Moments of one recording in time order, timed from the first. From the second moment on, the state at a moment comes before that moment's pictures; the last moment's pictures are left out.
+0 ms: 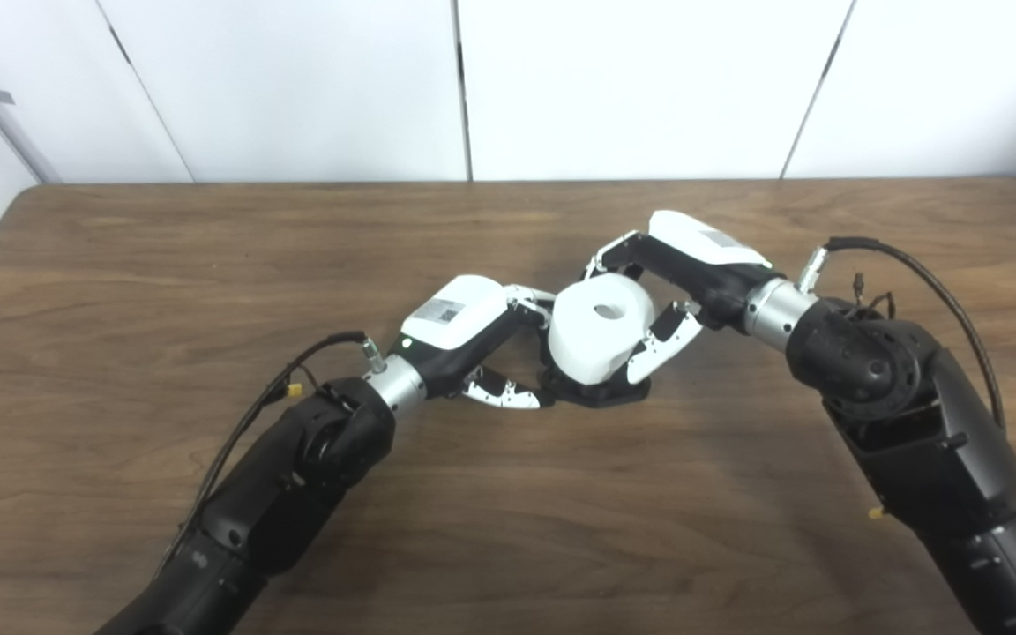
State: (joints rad) left arm -0.38 0.32 -0.49 0.14 0.68 -0.21 -0.16; right arm -0.47 -0.38 0.34 -0.24 -0.55 0.27 0.59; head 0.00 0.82
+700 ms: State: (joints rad) left arm -0.39 0.32 -0.49 0.14 0.67 -0.21 -0.16; right arm -0.47 -0.40 0.34 -0.25 -0.55 0.27 0.63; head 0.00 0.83
